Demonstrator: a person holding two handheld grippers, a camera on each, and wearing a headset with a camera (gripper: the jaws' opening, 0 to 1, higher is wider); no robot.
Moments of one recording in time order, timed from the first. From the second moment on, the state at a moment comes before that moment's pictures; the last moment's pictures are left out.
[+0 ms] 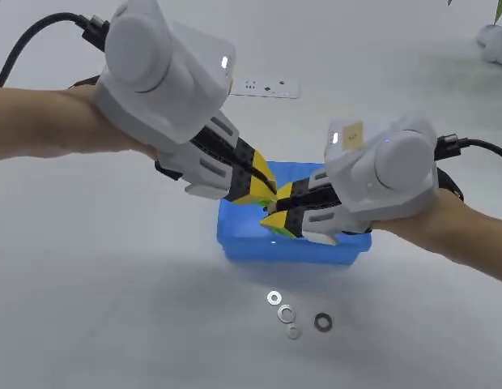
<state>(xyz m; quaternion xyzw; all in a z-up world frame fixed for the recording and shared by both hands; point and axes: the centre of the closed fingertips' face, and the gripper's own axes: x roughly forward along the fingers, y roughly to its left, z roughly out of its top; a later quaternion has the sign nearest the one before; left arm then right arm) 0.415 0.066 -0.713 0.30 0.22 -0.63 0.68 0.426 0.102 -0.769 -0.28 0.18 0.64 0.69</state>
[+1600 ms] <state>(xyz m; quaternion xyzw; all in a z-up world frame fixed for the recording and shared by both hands) 0.318 0.045 -0.693 0.30 0.21 -0.65 0.66 0.326 0.084 -0.746 -0.27 0.17 0.66 0.68</state>
